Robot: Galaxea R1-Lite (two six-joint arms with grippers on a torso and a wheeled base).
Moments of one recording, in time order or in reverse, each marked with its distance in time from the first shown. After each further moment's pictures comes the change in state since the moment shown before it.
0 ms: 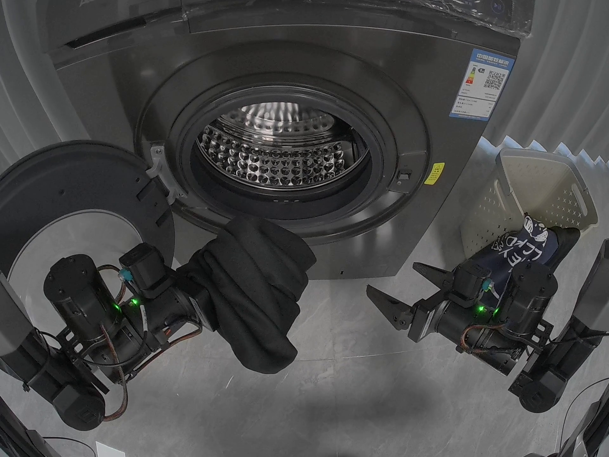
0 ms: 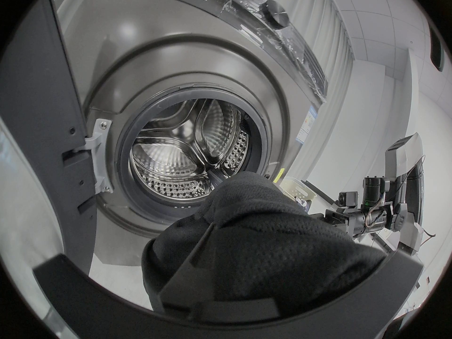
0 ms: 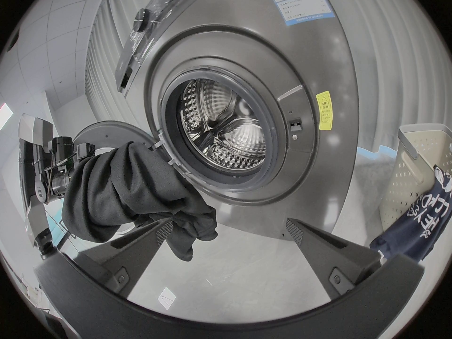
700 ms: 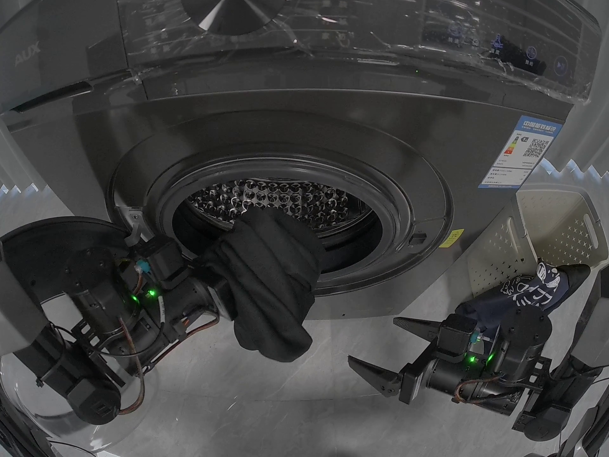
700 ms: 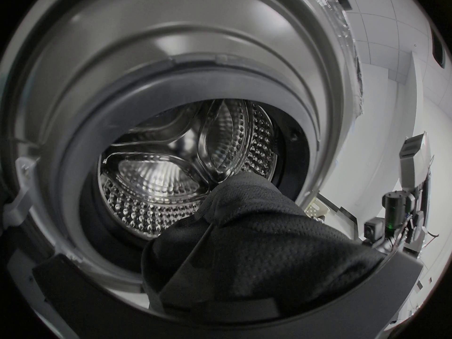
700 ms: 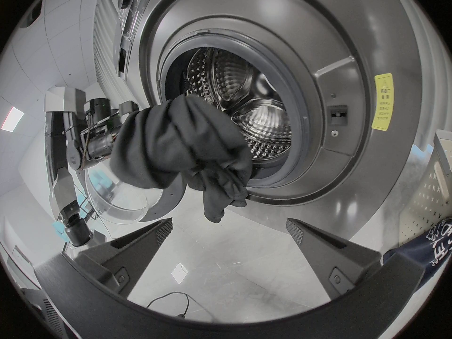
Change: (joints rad) left arm -0.035 0.049 -0.076 0.000 0.026 0.001; right arm 0.152 -0.004 0.151 0.000 0.010 -0.007
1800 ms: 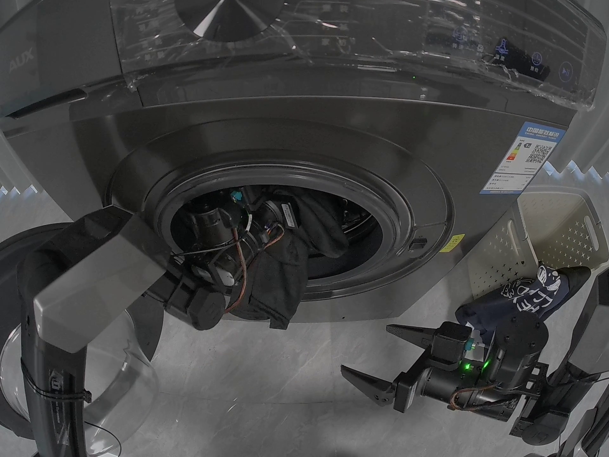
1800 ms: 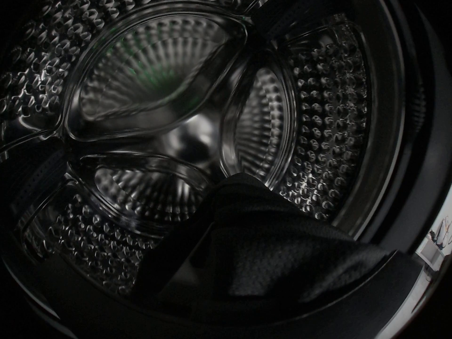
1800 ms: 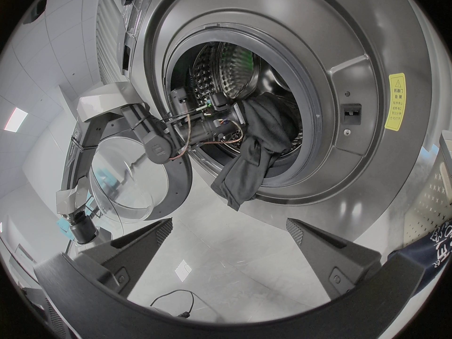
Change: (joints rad) left arm 0.060 0.494 -0.849 0.226 0.078 0.010; right arm 0.039 0.007 0.002 0.000 -0.003 0.007
